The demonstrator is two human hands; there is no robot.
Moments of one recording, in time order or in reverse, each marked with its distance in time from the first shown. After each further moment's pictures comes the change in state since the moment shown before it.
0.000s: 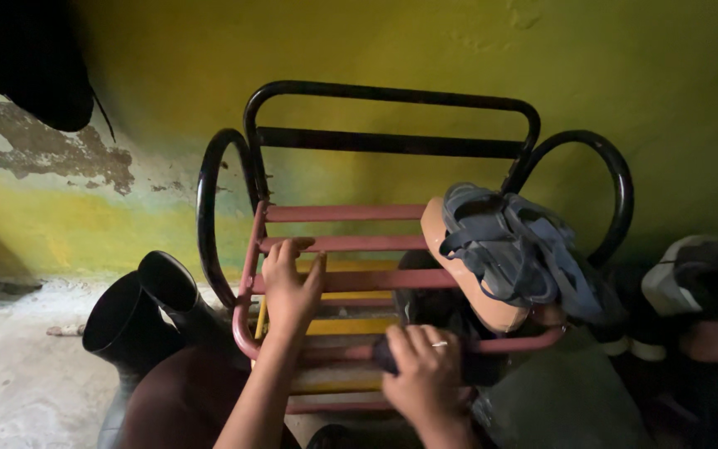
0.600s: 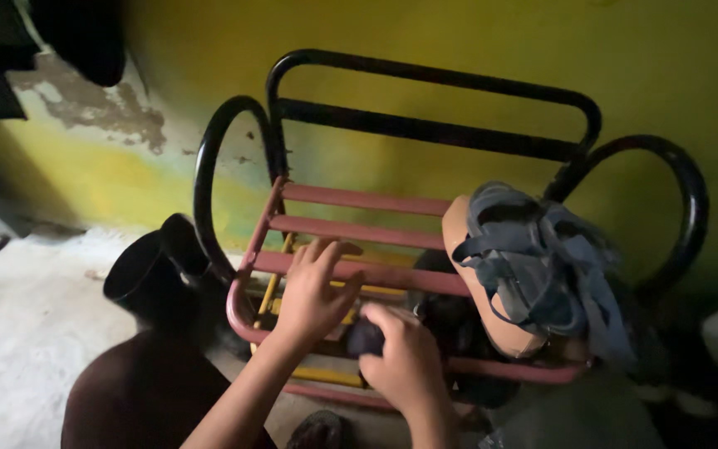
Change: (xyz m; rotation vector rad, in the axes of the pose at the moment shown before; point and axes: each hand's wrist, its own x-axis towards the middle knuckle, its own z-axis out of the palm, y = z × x) left_hand -0.016 0.057 -0.003 0.050 -0.184 0.261; right_hand 0.049 0.008 -0.010 0.598 -0.290 0.141
